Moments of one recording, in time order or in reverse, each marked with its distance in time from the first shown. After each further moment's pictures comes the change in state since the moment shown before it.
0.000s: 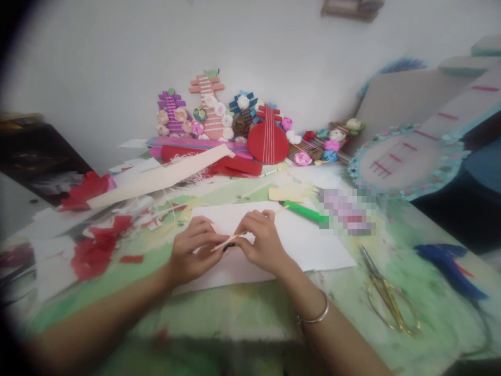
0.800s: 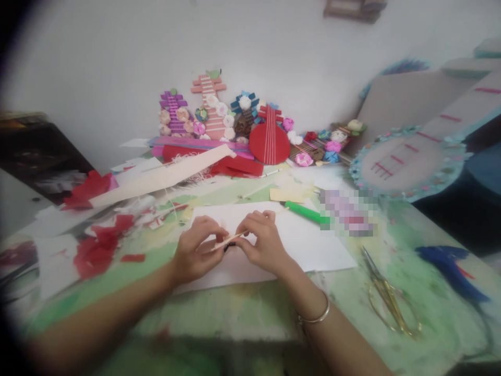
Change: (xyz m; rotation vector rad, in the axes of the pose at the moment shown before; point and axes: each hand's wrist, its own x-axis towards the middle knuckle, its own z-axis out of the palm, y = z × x) left_hand 0.001 0.002 -0.003 0.010 -0.071 -0.038; right_hand 0.000 -0.002 0.000 0.015 -0.021 0.016
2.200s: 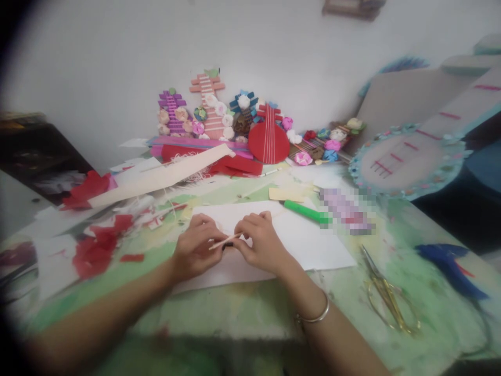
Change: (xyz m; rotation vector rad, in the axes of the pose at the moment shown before) left_hand -0.004 -0.009 0.004 0.070 0.015 0.107; right_hand -0.002 0.004 0.001 -0.084 -0.100 -0.058
